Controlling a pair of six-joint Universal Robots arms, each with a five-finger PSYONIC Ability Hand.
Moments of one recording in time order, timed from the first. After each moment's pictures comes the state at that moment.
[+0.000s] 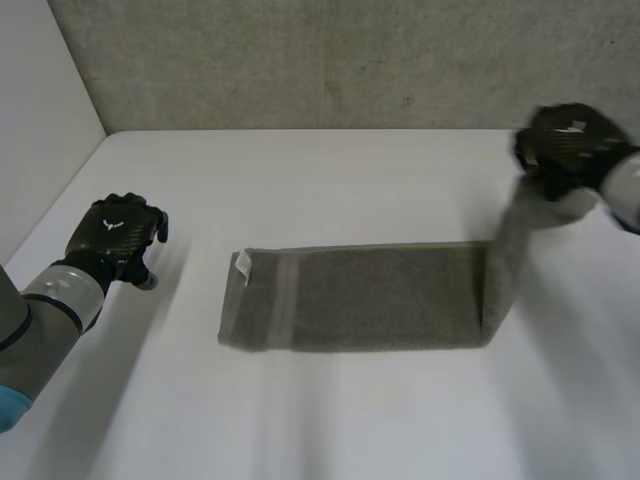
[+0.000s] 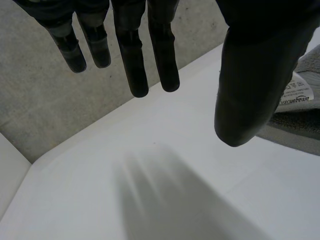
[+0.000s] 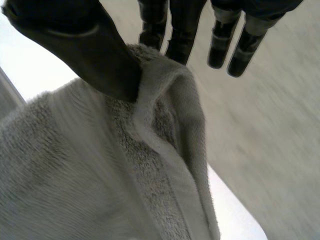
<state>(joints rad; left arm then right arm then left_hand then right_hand) 4.60 -1.83 -1.87 3.50 -1.31 3.45 1.69 -1.19 1.24 0.15 1.16 2.58 0.68 0.68 0.23 0.24 0.47 1.32 1.31 0.23 0.25 1.16</state>
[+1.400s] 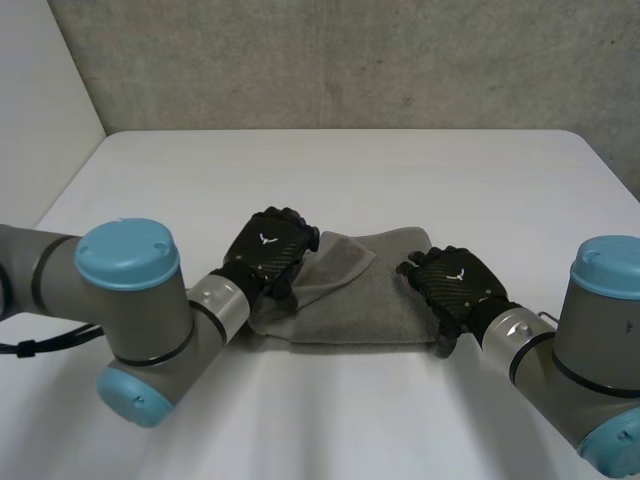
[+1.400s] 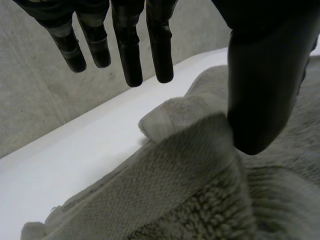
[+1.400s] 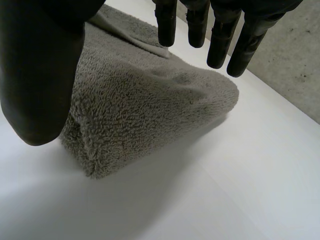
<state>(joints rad) 4.16 -2.14 -1.53 3.46 -1.38 3.31 1.94 -1.17 1.79 -0.22 1.32 2.71 0.55 0.54 0.23 0.24 0.33 0.23 0.25 0.23 0.25 0.06</state>
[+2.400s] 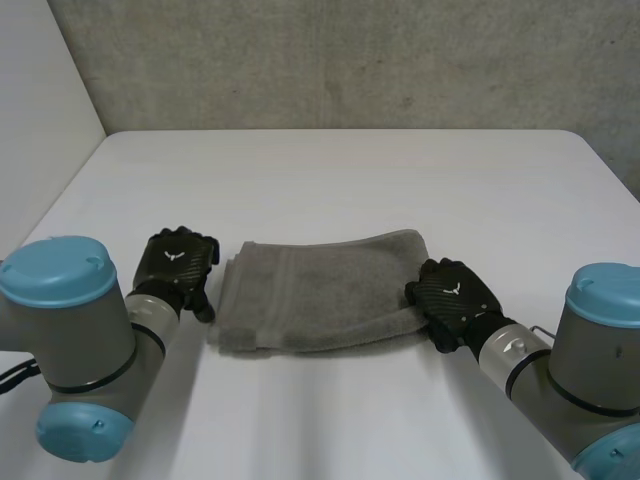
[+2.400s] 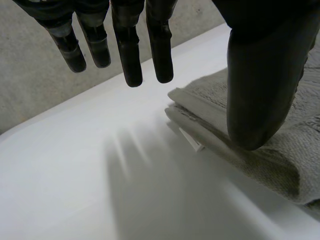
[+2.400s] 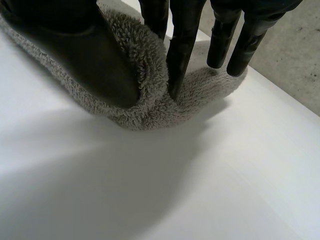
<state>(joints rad) 4.28 -1.98 -1.77 3.47 -1.67 3.31 1.92 -1.12 1.86 -0.36 1.27 2.71 0.55 0.54 0.23 0.24 0.34 1.24 1.21 0.23 0.25 1.13</state>
